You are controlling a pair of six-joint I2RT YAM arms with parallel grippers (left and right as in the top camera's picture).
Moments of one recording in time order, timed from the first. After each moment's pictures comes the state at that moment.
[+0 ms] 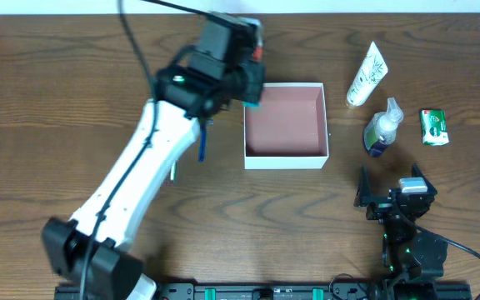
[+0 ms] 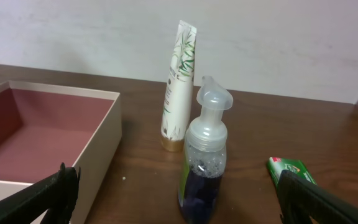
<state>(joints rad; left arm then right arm) -0.51 1.73 1.69 -0.79 0.09 -0.29 0.01 0.01 0.01 -0.07 -0.03 -0.06</state>
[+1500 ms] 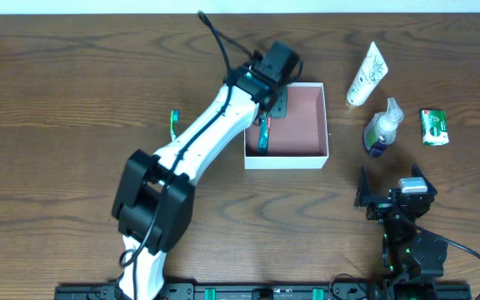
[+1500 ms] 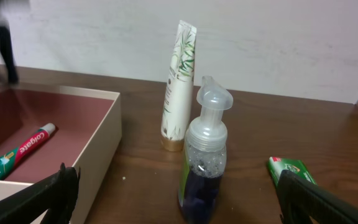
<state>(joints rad) -0.61 2.04 1.79 -0.86 -0.12 -0.46 0.01 0.01 0.01 -0.07 -0.03 -0.06</state>
